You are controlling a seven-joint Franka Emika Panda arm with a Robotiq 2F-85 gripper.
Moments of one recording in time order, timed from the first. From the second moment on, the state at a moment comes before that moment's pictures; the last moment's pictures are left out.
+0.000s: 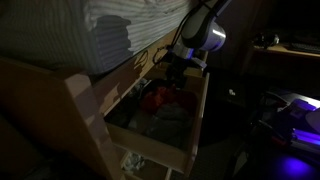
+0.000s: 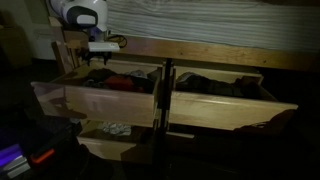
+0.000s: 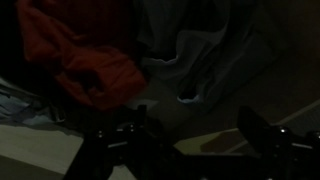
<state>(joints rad) -0.03 0.59 0.28 -2.11 0.47 2.83 -1.34</state>
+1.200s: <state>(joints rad) 0.07 0.88 0.24 -1.97 0.11 2.73 -1.00</state>
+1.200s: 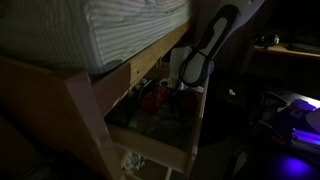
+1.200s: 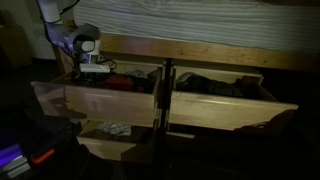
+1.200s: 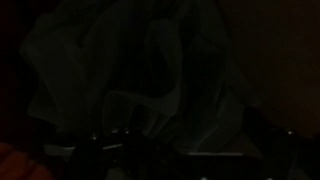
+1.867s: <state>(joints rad) 0.10 0.92 0.19 -1.97 -0.14 2.75 -0.77</state>
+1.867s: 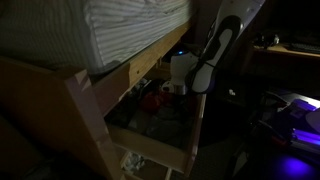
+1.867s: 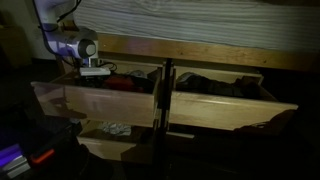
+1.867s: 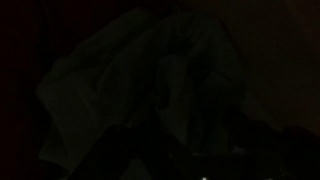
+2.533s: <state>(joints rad) 0.05 0.82 0.24 -1.95 -0.21 2.75 -0.73</state>
